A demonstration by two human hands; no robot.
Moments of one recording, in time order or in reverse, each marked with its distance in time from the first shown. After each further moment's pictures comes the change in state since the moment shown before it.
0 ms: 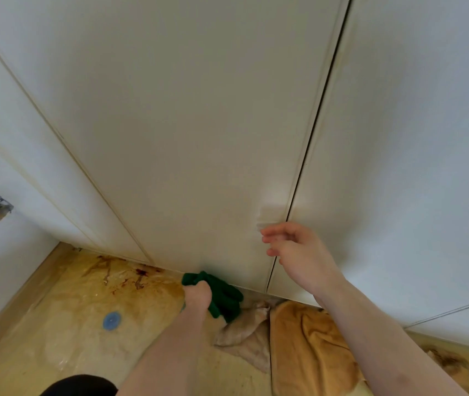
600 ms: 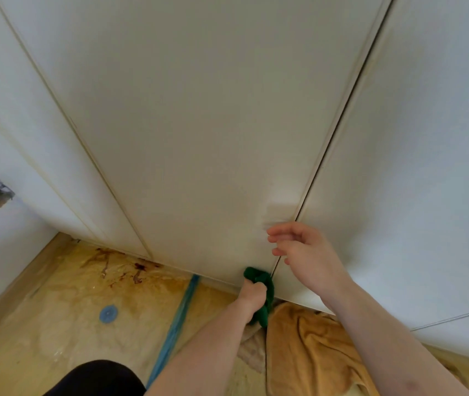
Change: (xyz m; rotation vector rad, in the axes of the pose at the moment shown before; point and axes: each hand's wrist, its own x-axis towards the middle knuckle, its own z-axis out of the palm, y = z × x) left_hand -0.103 0.009 0.071 0.253 -0.494 0.037; right_hand -0.002 -0.003 0.004 -0.042 0.015 -0.027
